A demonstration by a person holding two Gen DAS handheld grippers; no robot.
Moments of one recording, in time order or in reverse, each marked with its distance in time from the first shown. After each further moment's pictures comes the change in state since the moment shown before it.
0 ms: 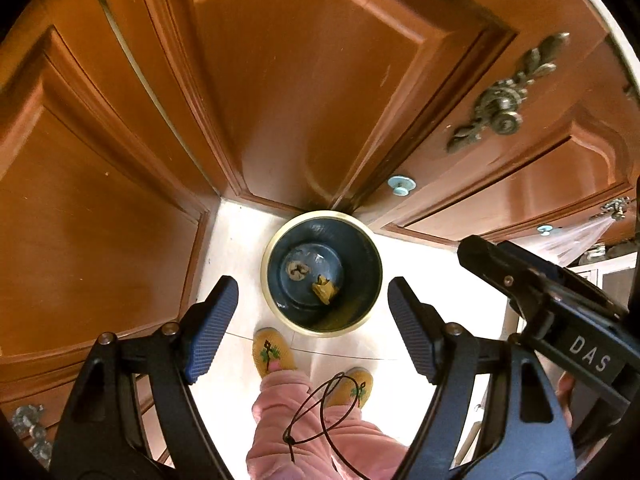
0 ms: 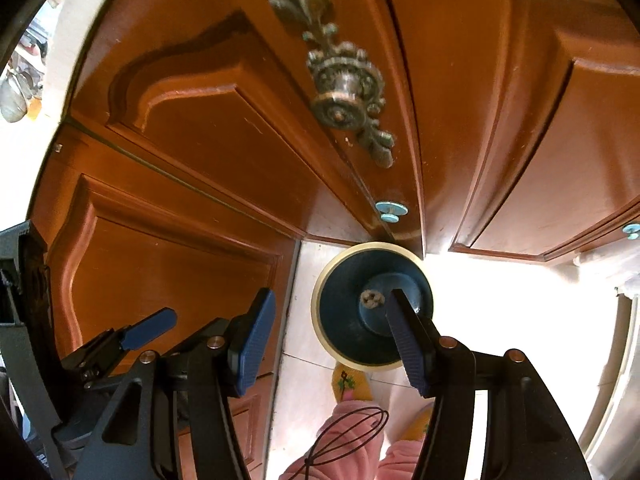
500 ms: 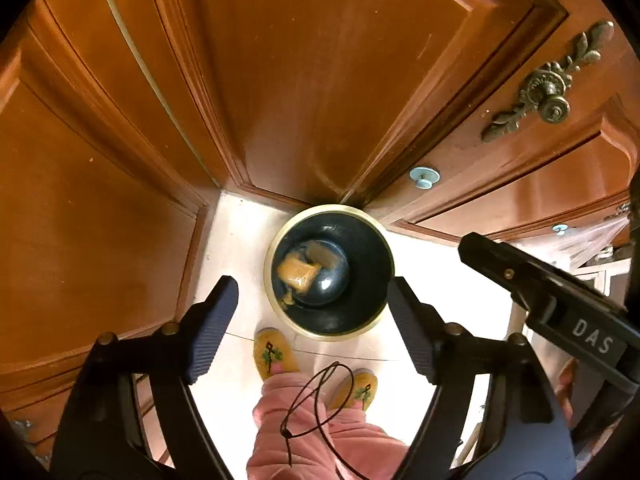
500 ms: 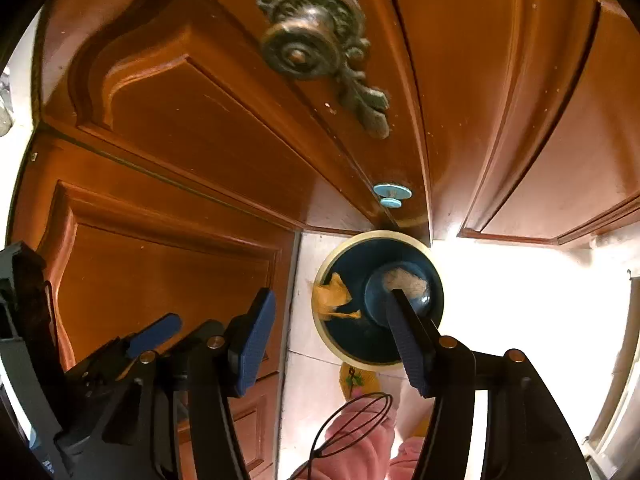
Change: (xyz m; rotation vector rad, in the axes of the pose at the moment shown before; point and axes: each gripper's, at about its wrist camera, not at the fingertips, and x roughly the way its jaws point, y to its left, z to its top) left arm 0.043 0.019 -0.010 -0.009 0.019 0.001; right arm 0.038 -0.037 -0.018 0.040 0.015 0.035
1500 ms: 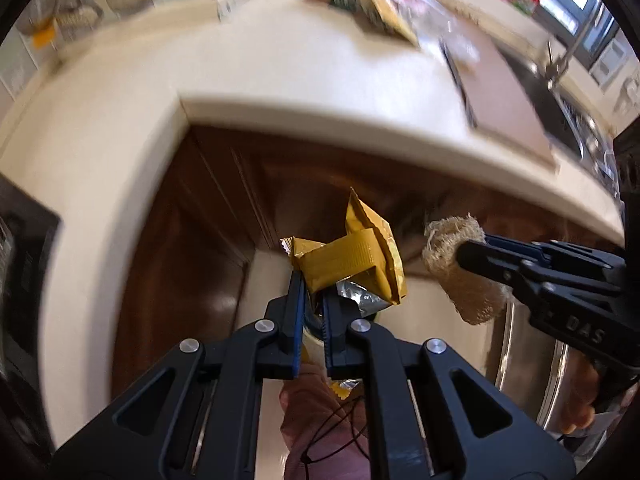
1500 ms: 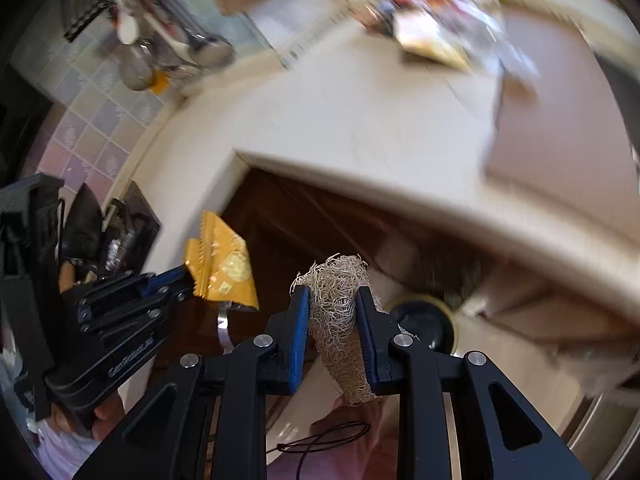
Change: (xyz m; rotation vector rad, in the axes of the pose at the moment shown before) left arm -0.239 -0.005 0.053 0.041 -0.142 0.033; right arm -0.206 0.176 0.141 -0.310 -0.041 0.133
